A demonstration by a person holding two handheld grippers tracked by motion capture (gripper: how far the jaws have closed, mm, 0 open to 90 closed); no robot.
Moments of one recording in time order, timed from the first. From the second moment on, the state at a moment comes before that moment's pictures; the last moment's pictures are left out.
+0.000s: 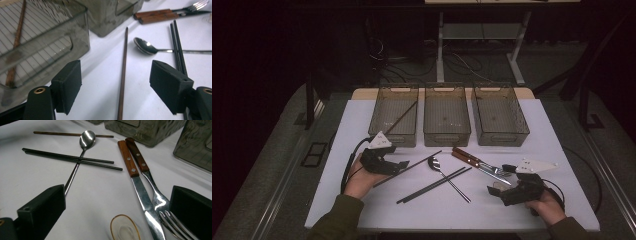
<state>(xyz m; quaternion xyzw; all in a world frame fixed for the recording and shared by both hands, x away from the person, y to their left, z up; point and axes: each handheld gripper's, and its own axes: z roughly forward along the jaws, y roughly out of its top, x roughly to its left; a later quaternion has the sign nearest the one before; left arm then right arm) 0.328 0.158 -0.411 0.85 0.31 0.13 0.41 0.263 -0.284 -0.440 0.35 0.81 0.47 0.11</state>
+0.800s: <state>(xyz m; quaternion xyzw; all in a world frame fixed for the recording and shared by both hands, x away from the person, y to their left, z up) 0.320 0.162 -0.434 0.86 0.30 0.10 0.39 0.261 -0.285 -0.440 0.35 0.81 0.47 0.11</state>
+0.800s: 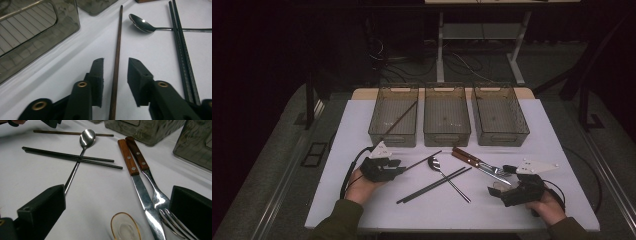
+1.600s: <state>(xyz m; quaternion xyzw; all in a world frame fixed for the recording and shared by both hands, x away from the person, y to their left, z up) 0.326 0.161 -0.444 0.88 0.29 0.08 0.37 0.261 -0.284 -0.441 0.35 0.81 0.47 0.11</state>
